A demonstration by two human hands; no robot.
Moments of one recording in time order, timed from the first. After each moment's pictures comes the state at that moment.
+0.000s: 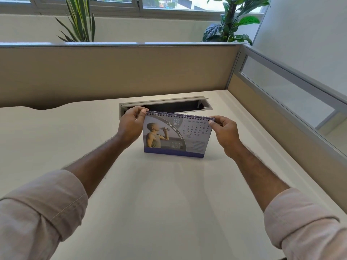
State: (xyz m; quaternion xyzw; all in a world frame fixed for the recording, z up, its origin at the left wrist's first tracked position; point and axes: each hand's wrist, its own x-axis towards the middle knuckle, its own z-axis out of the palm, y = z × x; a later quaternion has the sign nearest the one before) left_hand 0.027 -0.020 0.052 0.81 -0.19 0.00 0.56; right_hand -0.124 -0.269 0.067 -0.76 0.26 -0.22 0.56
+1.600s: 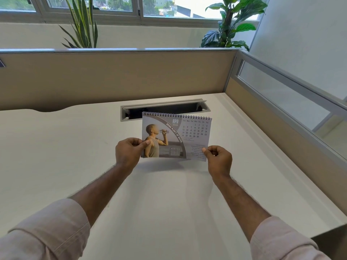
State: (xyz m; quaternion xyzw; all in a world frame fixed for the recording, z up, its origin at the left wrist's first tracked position) left_hand -0.042 0.005 0.009 0.83 -0.03 0.00 0.55; right_hand -0.172 -0.232 -0.014 -0.72 0.34 -0.32 0.51
